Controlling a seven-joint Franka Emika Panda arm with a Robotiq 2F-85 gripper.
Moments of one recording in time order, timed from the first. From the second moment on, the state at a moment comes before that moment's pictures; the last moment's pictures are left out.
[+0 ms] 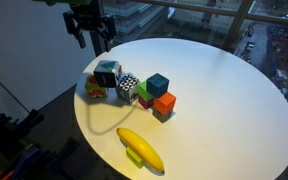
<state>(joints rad) -0.10 0.06 -0.11 -2.29 -0.03 2.32 -0.44</state>
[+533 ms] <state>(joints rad) -0.11 0.12 -0.11 -2.30 0.01 2.42 -0.58</state>
